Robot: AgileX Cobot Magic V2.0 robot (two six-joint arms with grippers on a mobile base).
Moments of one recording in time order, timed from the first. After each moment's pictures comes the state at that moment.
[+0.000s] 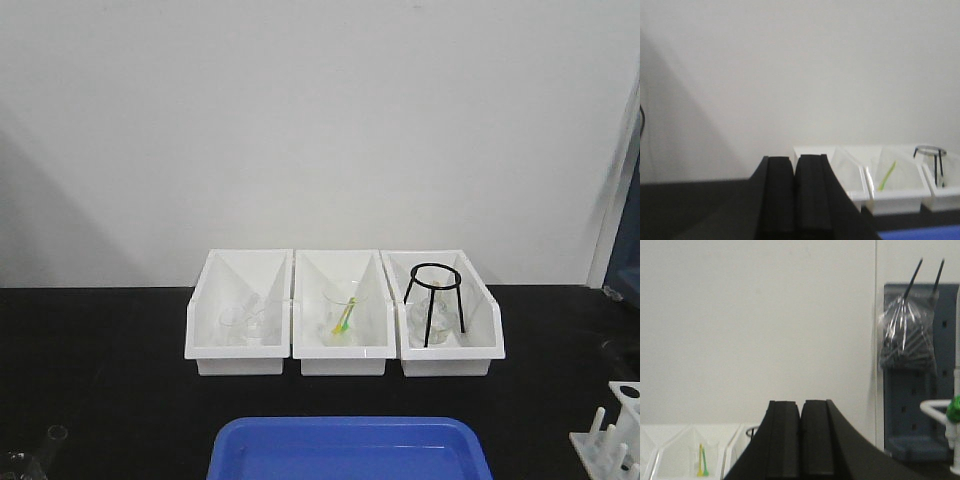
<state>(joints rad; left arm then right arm) -0.15 0.00 -0.18 -0.25 0.02 0.15 -0.04 0.00 -0.17 0.01 -0.08 -0.01</state>
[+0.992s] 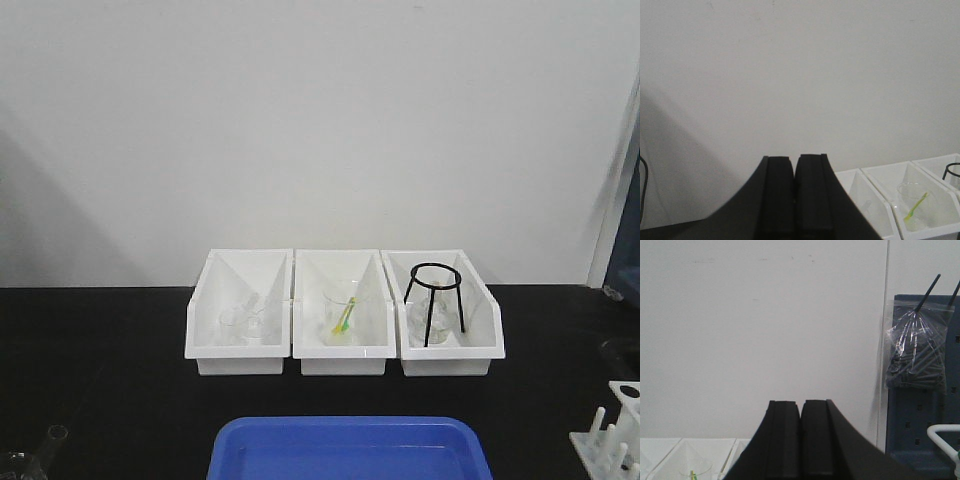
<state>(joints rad) -0.15 0.71 -0.77 -0.24 0.05 0.26 -0.04 0.54 -0.62 0.01 -0.05 -0.03</state>
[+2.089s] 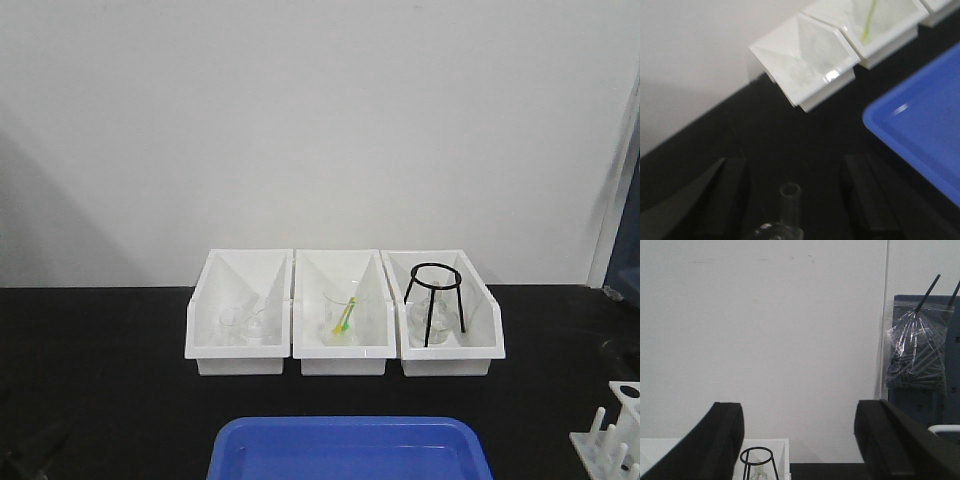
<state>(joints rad) -0.26 0.93 -0.59 -0.20 0.19 0.62 -0.04 0.54 -0.62 0.01 -0.05 -0.04</state>
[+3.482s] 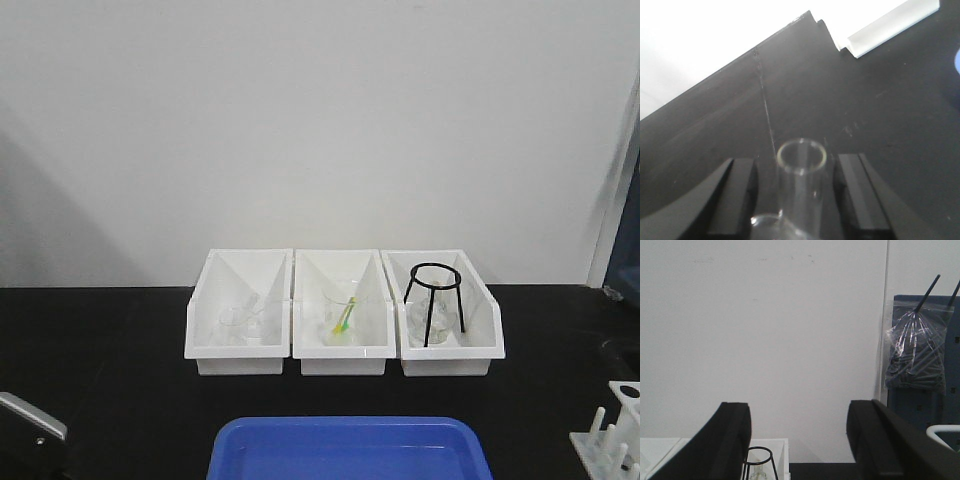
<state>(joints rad) -0.27 1.50 -0.42 -0.39 -0.64 0.70 -0.04 0.54 -0.62 0.01 -0.05 -0.04</state>
